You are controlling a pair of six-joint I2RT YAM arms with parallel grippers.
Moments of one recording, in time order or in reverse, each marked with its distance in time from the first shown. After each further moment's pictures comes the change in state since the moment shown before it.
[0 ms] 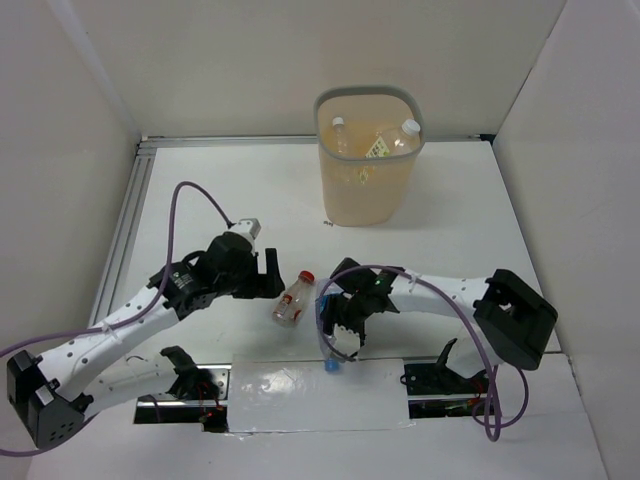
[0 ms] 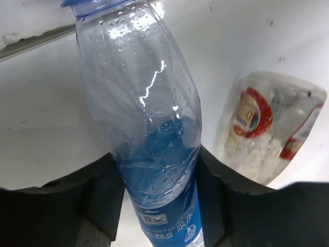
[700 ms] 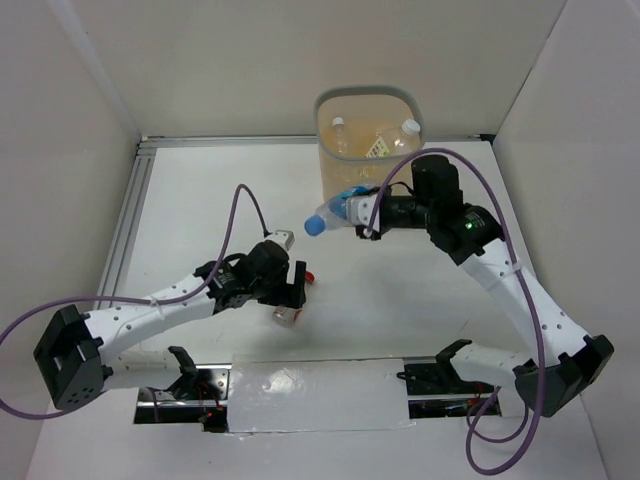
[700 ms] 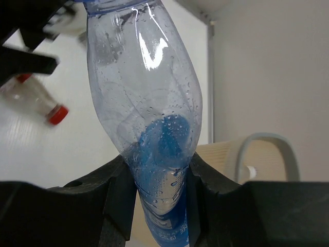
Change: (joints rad) left arm -0.148 0.238 -0.024 0.159 -0.031 -0.002; right arm -0.423 -0.295 0.558 -0.107 -0.208 0.761
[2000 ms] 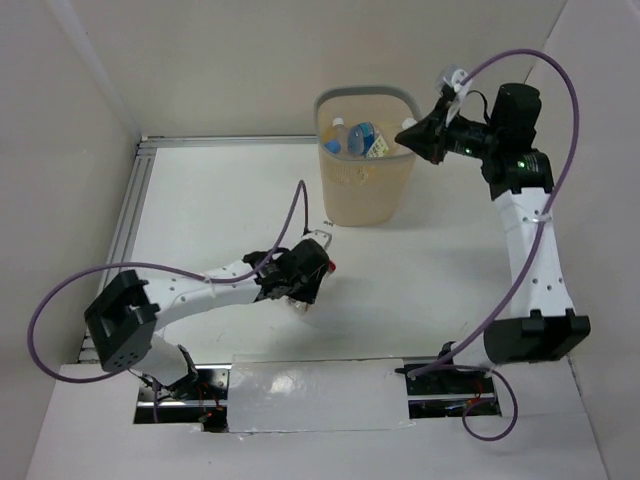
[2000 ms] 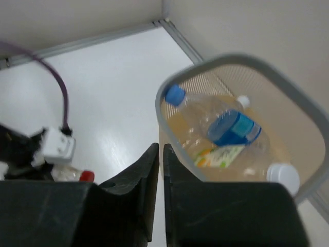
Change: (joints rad) left arm -0.092 0.338 0.154 0.061 -0.111 0.101; right arm -0.503 0.296 0.486 0.059 -0.318 0.878
